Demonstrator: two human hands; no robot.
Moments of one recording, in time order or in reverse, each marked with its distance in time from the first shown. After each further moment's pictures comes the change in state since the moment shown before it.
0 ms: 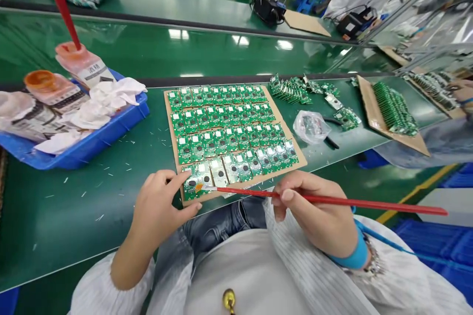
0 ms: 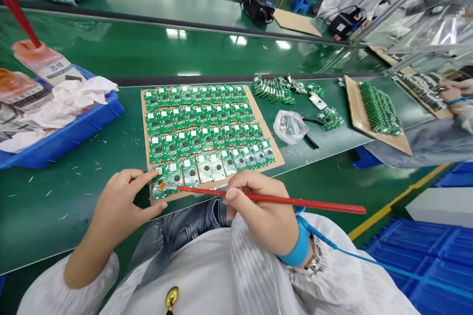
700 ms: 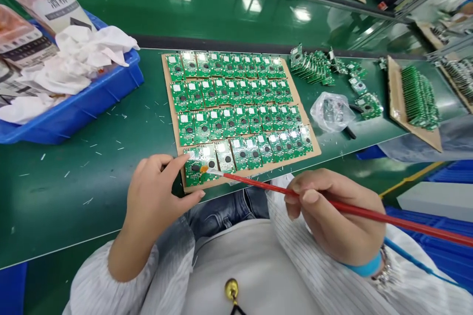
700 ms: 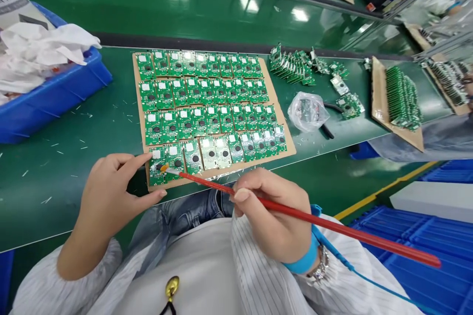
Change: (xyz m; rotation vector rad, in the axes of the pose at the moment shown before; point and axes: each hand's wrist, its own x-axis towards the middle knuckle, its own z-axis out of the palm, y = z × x) left_hand -0.004 0.006 0.002 0.018 0.004 -0.073; right_hand -0.015 0.010 0.005 -0.059 0.084 -0.043
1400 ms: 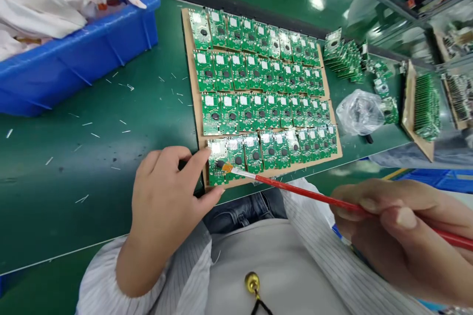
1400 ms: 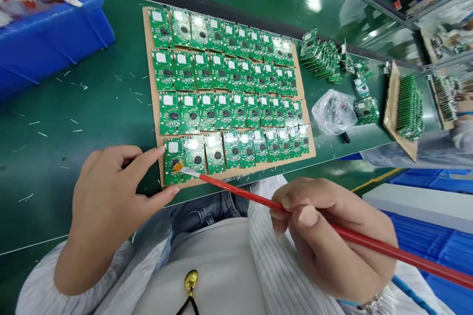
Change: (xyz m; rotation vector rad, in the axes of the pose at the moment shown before) left_hand -0.008 -0.002 0.004 -0.010 0.032 -0.018; right_hand 0.016 -0.022 0.016 -0.027 0.088 0.072
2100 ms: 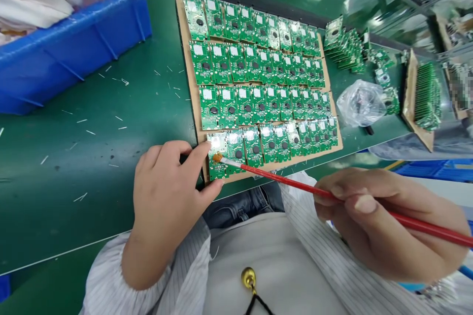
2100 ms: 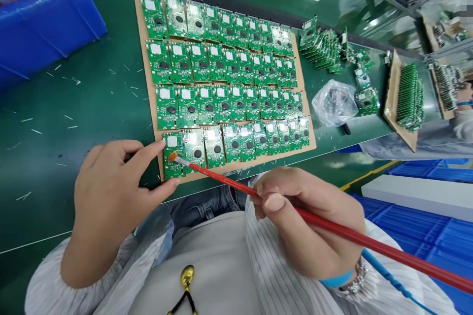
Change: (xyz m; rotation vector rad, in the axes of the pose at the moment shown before) left_hand 0.002 0.002 0.002 0.041 -0.013 -0.029; right_hand 0.001 0.002 0.014 -0.213 -0.121 -0.149
